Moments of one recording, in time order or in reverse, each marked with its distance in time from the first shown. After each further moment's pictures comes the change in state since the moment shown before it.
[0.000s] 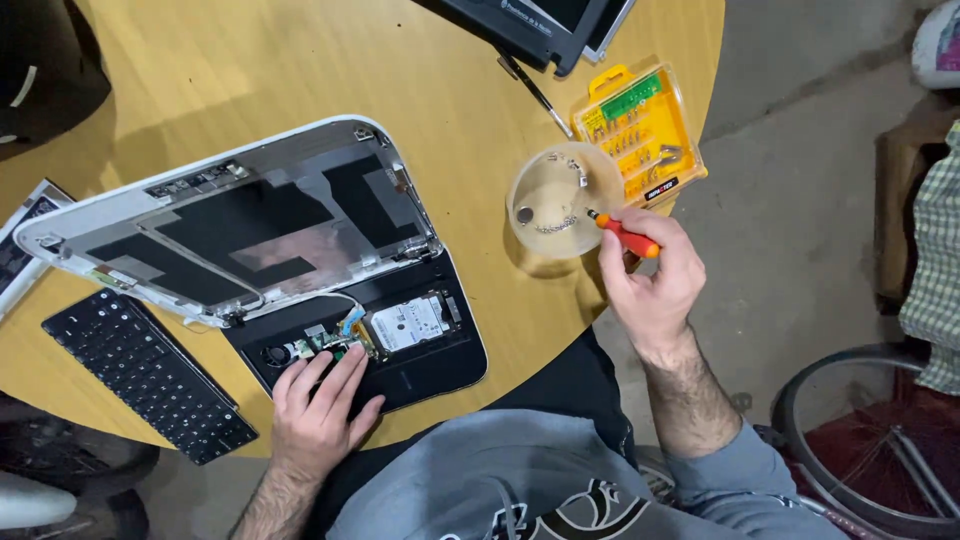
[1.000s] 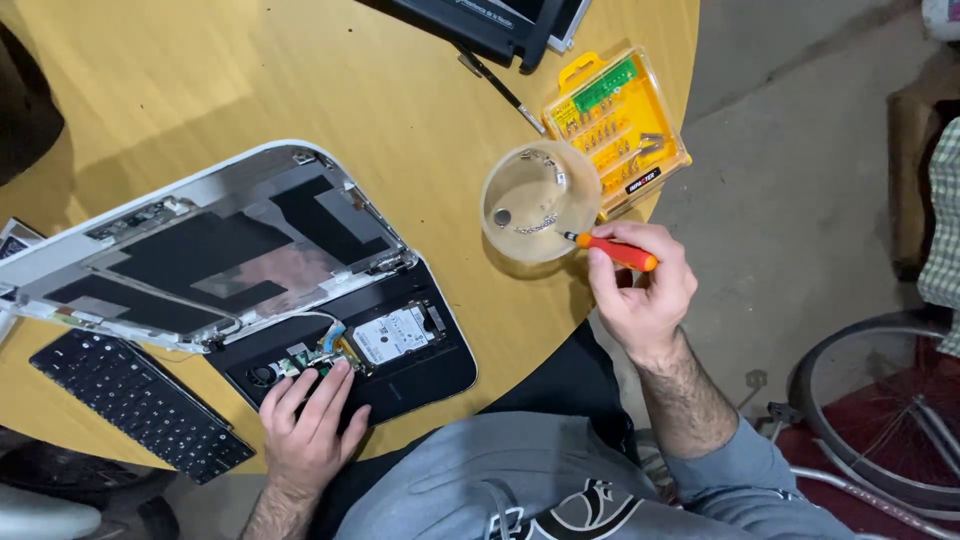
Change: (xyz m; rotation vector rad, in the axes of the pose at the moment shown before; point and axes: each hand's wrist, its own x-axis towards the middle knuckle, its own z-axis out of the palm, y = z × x) left_hand -0.008 -0.001 0.005 0.038 -0.018 -0.010; right_hand -0.017 0.008 -0.004 0.193 0.051 0.071
